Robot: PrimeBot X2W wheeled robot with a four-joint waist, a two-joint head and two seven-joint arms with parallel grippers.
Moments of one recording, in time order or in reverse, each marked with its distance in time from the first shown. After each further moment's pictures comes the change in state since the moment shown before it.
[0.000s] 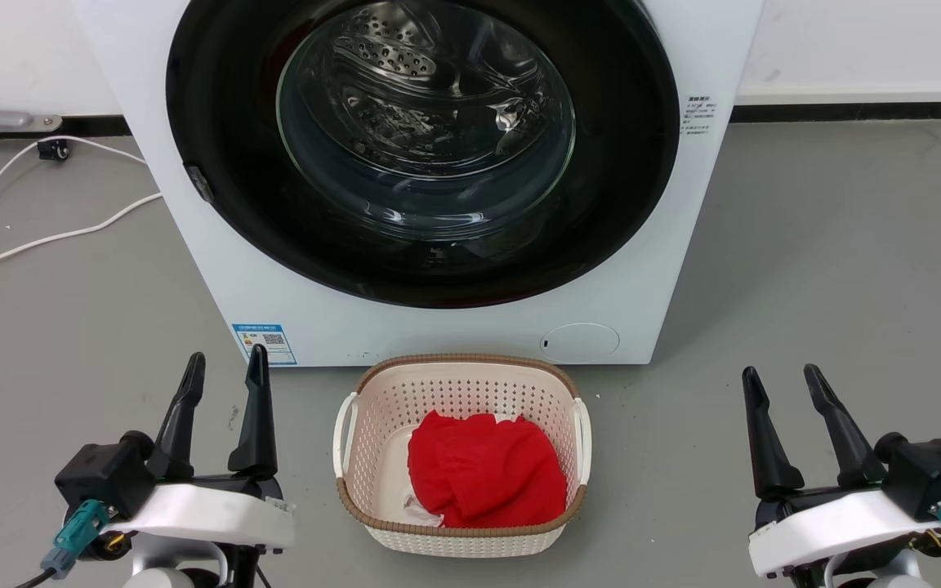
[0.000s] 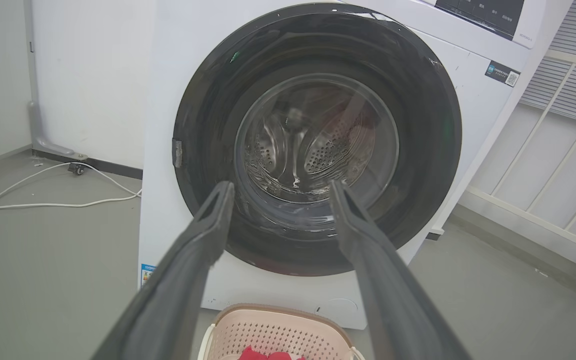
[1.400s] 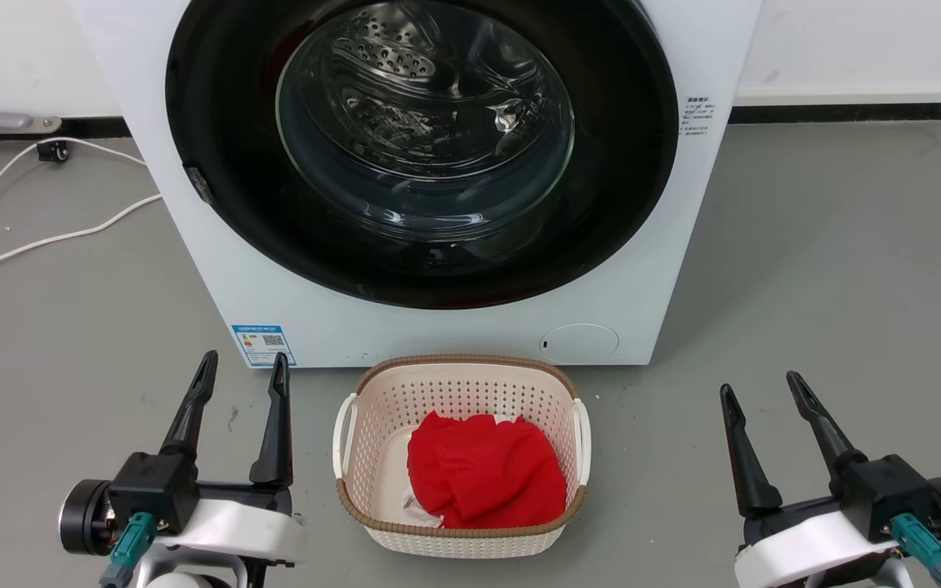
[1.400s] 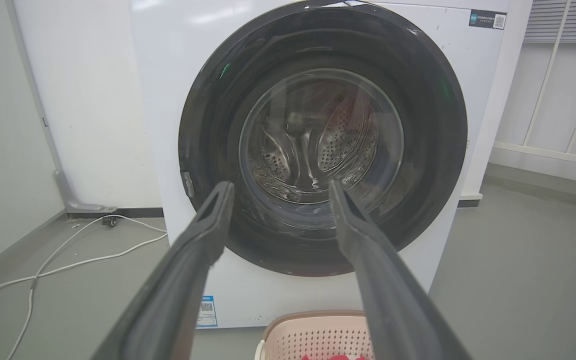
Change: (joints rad) left arm 0.009 -0.013 0.000 0.008 0.286 -0.001 -0.079; right arm 0.021 0.002 0.015 -0.001 -0.236 0.000 -0.047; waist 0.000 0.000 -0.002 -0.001
